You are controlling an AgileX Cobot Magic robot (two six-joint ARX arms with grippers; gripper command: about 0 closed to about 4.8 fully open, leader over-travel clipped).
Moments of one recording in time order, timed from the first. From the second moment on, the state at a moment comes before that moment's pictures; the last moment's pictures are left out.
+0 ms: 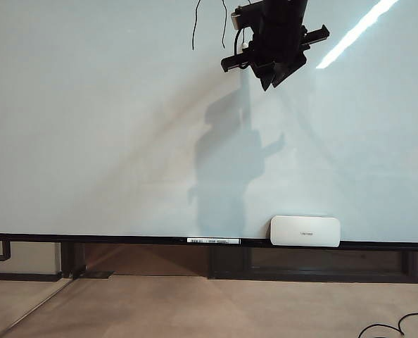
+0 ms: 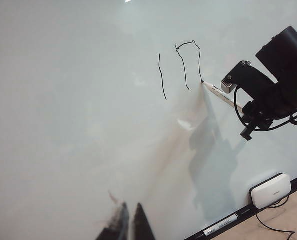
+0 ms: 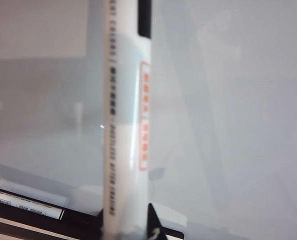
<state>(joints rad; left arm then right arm) -0.09 0.26 0.68 -0.20 0.33 0.30 0.52 1.86 1.67 -0.25 0.49 -0.10</state>
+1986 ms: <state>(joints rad) -0.09 0.26 0.68 -0.20 0.33 0.30 0.57 1.83 1.66 -0.09 0.45 -0.16</state>
